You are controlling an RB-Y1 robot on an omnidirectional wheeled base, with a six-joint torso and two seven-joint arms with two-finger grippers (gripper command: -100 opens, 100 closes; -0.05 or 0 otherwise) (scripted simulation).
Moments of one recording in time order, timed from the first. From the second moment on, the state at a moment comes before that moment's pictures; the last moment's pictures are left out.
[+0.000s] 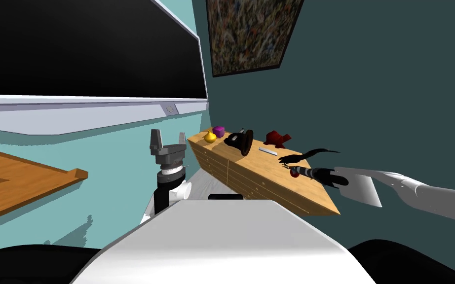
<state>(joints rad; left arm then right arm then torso) 0.45 0.03 -0.07 -2.39 -0.09 -0.62 0.16 0.97 -1.89 -0.10 -1.78 -0.34 0.23 -0.22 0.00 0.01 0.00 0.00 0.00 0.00</state>
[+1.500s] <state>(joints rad) 0.45 0.03 -0.07 -2.39 -0.09 -0.62 0.16 1.02 -1.85 -0.06 -1.65 -0.35 0.18 -0.38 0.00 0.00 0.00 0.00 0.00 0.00</state>
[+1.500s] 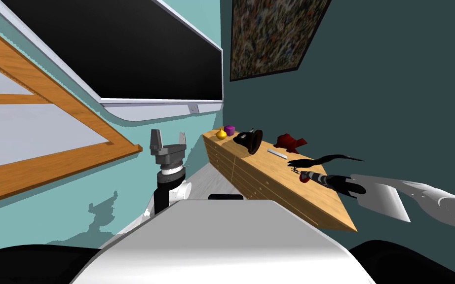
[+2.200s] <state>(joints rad) 0.45 0.03 -0.07 -2.39 -0.09 -0.62 0.16 0.99 -1.75 -0.01 -1.62 -0.31 0.18 -0.34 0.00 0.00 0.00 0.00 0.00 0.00</state>
